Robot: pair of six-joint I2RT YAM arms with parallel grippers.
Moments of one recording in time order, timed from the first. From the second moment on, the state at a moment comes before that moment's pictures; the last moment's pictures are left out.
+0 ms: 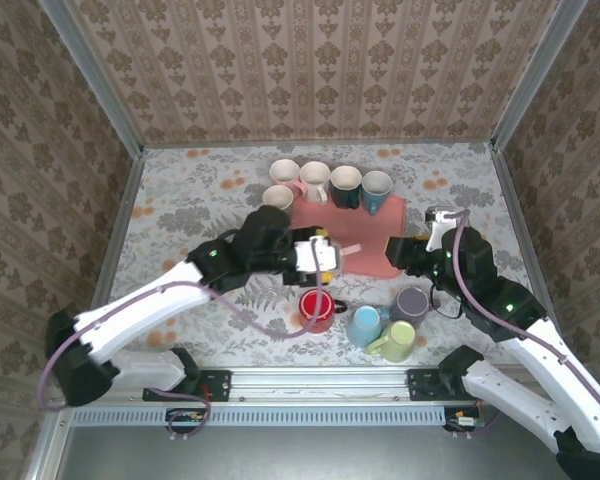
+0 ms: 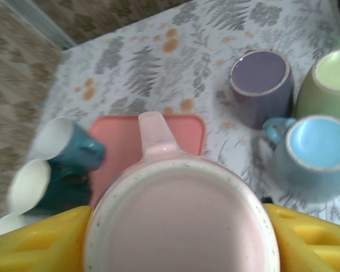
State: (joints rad) left arm -0.98 1.18 1.06 -0.43 0.22 0.69; right arm 0.54 0.71 0.89 -0.65 0.10 0.51
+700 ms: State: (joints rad) left arm -1.09 0.62 0.49 -0.14 -0.41 1.23; right arm 0.53 1.23 1.15 -0.57 -0.46 0.81
